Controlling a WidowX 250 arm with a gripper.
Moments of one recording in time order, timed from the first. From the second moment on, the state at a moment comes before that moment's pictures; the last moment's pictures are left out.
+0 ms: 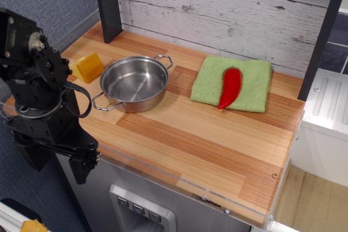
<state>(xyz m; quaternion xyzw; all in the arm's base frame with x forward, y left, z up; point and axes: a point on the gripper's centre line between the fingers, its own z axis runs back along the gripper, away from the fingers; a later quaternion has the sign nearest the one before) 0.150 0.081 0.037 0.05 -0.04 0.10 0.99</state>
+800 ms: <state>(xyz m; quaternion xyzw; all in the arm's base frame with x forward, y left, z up) 0.173 0.095 0.074 0.03 -0.05 0.15 0.99</state>
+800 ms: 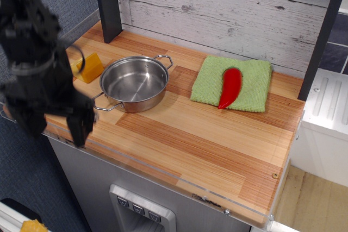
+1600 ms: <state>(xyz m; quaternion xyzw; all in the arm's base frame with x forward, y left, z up) 0.270 0.131 0.070 0.04 -0.11 0.17 0.98</state>
